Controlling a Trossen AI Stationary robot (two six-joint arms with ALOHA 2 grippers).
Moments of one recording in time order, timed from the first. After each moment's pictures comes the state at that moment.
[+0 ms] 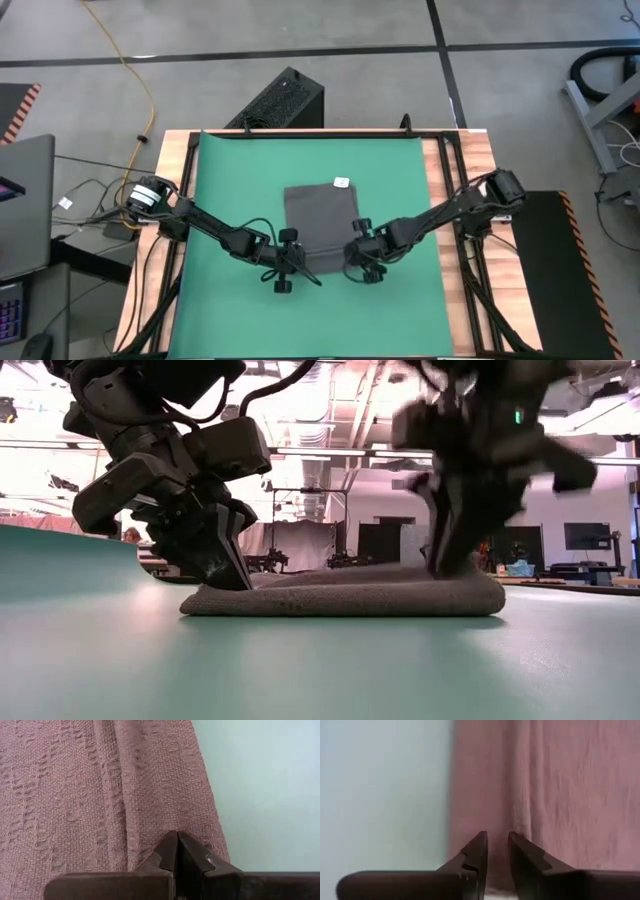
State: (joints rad) left arm -0.33 1.75 0.82 0.04 -0.19 -0.19; right arm 0.31 1.69 1.04 -0.49 0.18 0.08
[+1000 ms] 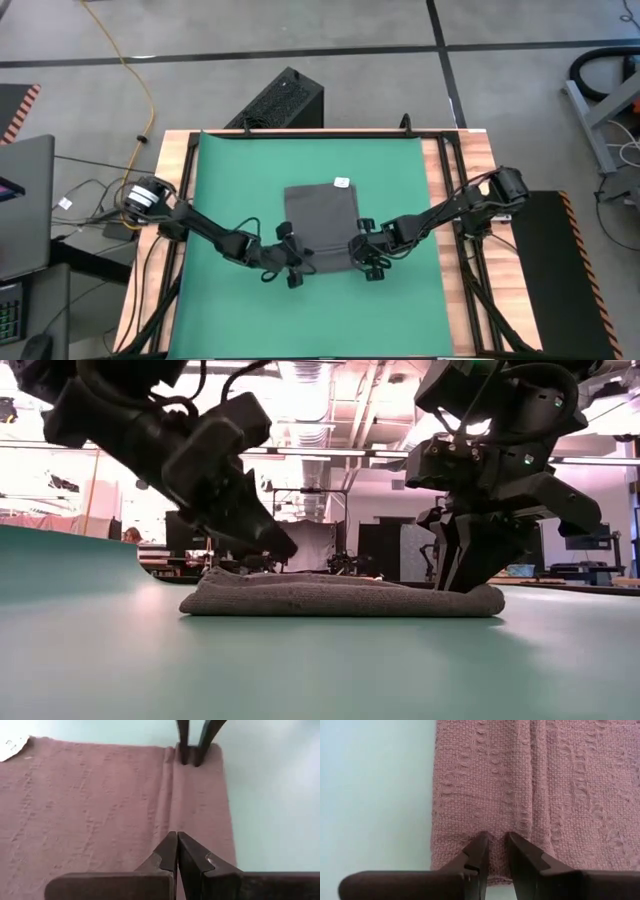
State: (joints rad) left arm -0.36 1.74 0.72 0.45 -0.50 -0.35; right arm 0.26 1.68 0.83 -0.23 0.10 0.11
